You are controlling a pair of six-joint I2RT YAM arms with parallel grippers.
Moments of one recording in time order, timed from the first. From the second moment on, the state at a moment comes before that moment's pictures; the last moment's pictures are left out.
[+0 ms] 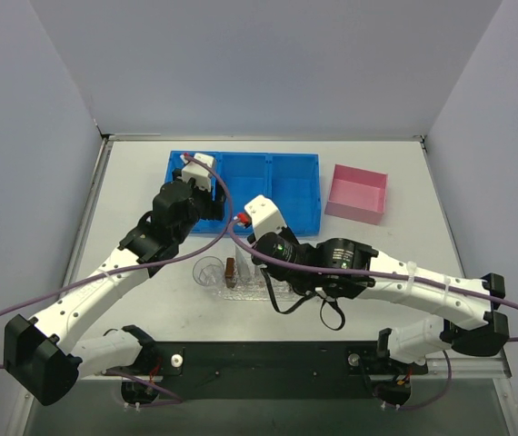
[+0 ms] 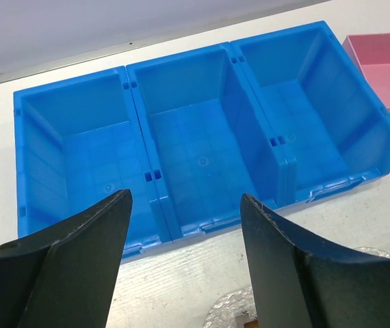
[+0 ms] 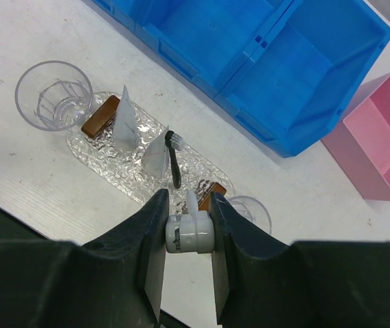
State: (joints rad) left arm -0.61 1.13 0.95 -0.07 -0.28 -0.09; right arm 1.31 1.34 1.46 -0.90 0.70 0.28
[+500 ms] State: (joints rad) left arm -0.61 1.13 0.95 -0.08 -0.28 -0.09; right arm 1.39 1.43 1.46 -0.90 0.75 0.27
